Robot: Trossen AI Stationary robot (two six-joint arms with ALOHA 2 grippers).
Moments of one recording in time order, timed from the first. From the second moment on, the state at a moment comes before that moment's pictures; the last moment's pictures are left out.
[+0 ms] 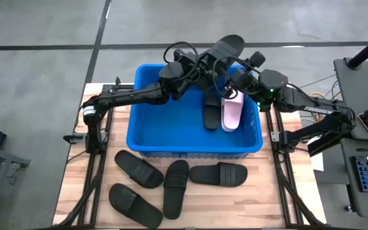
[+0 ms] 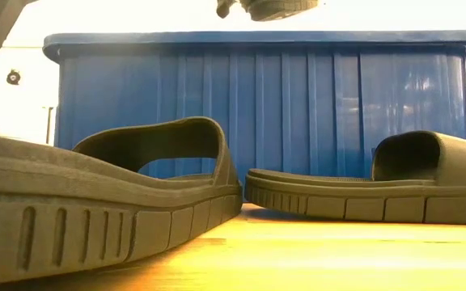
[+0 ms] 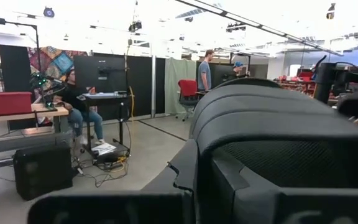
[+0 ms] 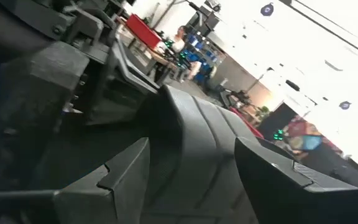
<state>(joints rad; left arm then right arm) 0.24 1.87 1.82 0.35 -0.64 0.08 -0.12 1.21 1.35 -0.14 0.80 -0.68</state>
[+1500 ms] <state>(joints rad) 0.20 1.85 1.82 0.31 -0.43 0.48 -0.18 1.13 1.35 -0.15 0.92 -0.86</state>
